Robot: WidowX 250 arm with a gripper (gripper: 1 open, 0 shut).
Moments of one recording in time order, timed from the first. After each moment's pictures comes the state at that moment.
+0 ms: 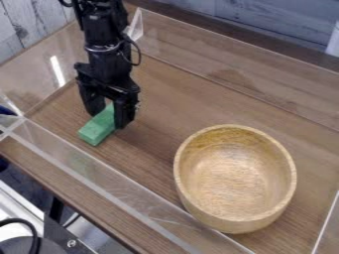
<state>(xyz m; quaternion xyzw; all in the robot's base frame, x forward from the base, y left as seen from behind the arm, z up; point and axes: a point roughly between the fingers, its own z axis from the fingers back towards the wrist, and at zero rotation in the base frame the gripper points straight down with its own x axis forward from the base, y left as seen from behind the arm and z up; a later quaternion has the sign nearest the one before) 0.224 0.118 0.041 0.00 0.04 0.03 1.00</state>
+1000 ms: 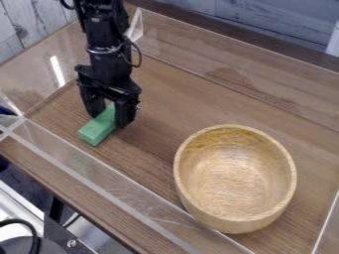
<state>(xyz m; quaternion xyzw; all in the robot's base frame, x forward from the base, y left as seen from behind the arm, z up) 0.228 0.122 0.034 0.00 0.05 0.04 1.00</state>
